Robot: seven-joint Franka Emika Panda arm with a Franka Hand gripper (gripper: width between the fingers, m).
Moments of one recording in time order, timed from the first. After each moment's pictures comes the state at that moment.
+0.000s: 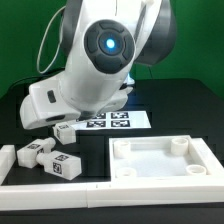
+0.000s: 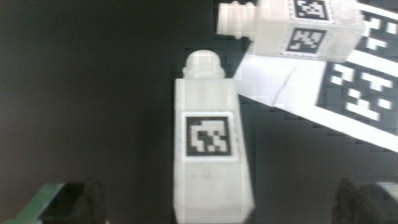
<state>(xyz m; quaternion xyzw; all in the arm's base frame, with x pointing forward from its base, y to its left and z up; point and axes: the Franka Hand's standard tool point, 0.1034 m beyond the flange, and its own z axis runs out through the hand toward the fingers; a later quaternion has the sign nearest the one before) 0.453 -0.105 0.045 0.88 0.19 -0.42 0.07</state>
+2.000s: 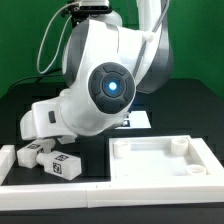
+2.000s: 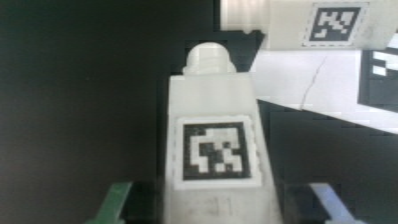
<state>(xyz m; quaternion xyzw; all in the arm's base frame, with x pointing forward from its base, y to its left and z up) 0.436 -0.111 0.013 0.87 0.14 -0.46 0.11</state>
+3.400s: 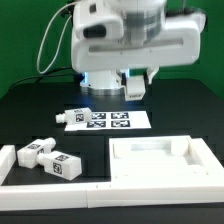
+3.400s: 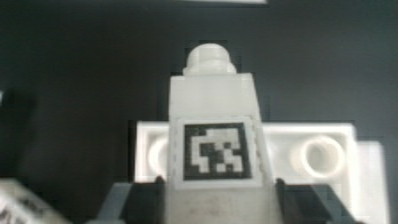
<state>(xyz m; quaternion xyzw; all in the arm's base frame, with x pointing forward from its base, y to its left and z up) 0.556 0.015 0.159 0.97 0.01 -0.23 -0.03</state>
